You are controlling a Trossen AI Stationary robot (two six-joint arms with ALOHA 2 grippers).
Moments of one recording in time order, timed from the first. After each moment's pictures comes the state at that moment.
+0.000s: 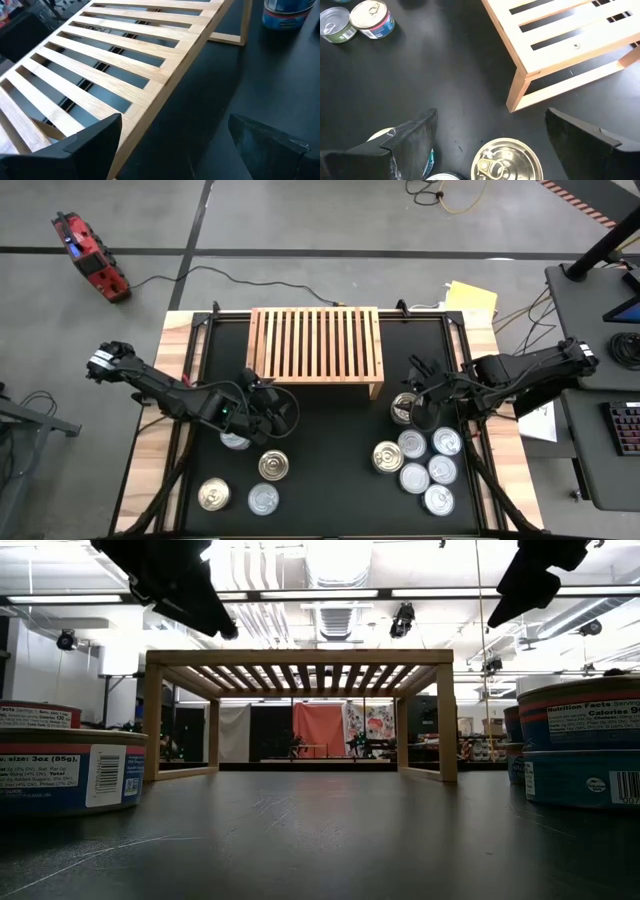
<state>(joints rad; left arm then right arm) -0.40 1.33 0.95 -0.64 -0.89 -0.60 0.23 0.97 0.93 -0.83 0.29 0.50</state>
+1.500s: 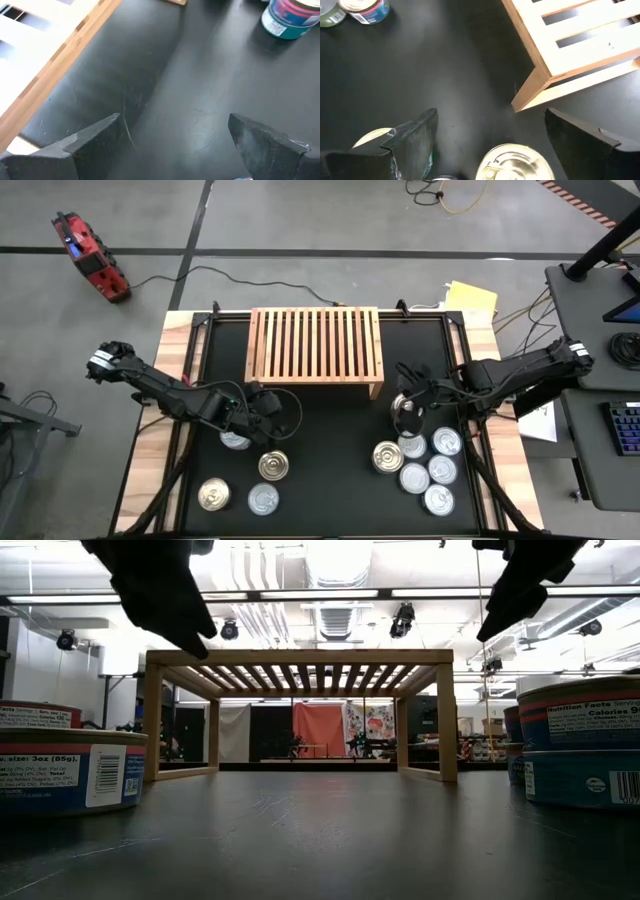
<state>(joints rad) -0.39 1.33 0.95 -0.61 -0.53 -0.69 0.23 1.08 0.93 -0.78 0.25 0.48</state>
